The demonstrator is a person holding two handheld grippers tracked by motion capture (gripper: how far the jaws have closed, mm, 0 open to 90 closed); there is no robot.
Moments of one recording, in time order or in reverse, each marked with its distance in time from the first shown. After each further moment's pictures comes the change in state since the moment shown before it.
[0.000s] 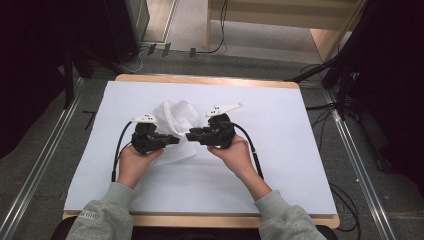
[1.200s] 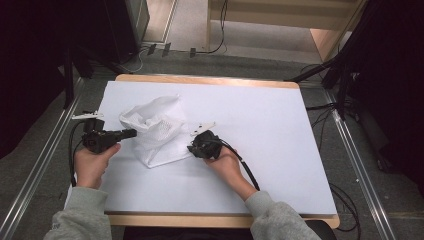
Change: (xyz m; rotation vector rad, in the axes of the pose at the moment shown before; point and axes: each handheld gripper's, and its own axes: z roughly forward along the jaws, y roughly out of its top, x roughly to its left) left arm 0.057 -0.028 -0.086 -0.111 0.095 -0.225; right arm -0.009 -0.048 0.071 0.222 -0.262 -0.108
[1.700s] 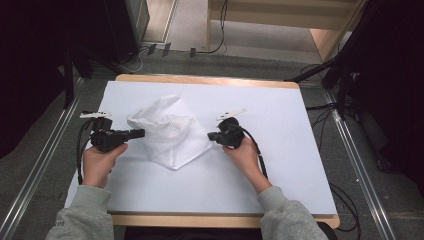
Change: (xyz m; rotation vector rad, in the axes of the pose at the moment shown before) left arm -0.014 0.004 0.020 0.036 -0.087 0.017; right arm -0.068 -0.014 -0.045 -0.037 0.030 0.208
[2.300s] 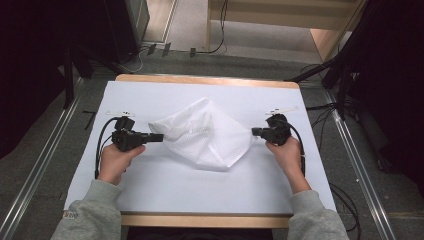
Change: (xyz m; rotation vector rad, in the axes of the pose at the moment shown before) left arm -0.013 0.003 0.045 0.141 -0.092 0.019; right arm -0.090 -0.045 -0.086 -0.032 -0.147 0.153
